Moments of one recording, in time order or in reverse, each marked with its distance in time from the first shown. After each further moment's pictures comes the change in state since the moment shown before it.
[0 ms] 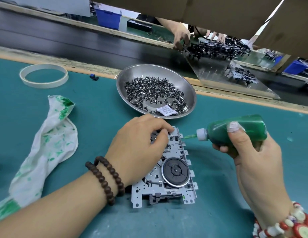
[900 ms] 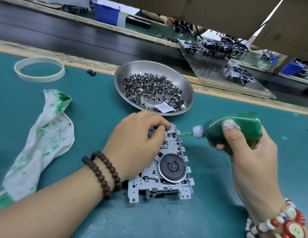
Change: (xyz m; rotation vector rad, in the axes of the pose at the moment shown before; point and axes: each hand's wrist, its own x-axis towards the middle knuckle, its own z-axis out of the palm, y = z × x) left_hand 0.000 0.001 -0.001 0.008 -0.008 0.005; right_hand -0.002 -0.003 0.004 -0.029 0.008 -0.060
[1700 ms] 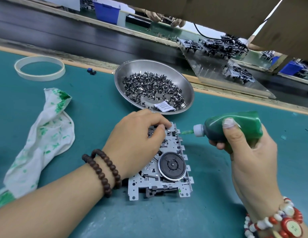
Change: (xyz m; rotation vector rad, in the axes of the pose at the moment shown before) left_hand 0.000 -0.001 0.000 -0.009 0.005 0.001; right_hand 0.000 0.001 -0.001 -0.008 0.005 -0.025
